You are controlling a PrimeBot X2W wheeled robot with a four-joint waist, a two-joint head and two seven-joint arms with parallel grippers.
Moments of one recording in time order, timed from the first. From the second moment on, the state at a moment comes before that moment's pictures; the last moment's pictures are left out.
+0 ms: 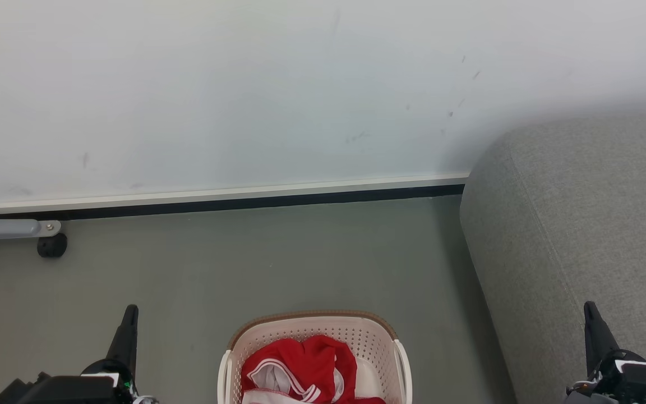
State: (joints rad) left arm -0.08 0.04 0.09 0.29 -1.60 -0.12 0.11; right arm -0.09 -0.04 -0.13 0.30 1.60 0.12 0.11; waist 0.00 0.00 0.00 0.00
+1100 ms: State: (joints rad) left arm -0.03 0.03 0.05 0.32 -1.57 -0.12 0.07; right arm -0.05 -0.03 -0.08 0.33 1.59 0.11 0.07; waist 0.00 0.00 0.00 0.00
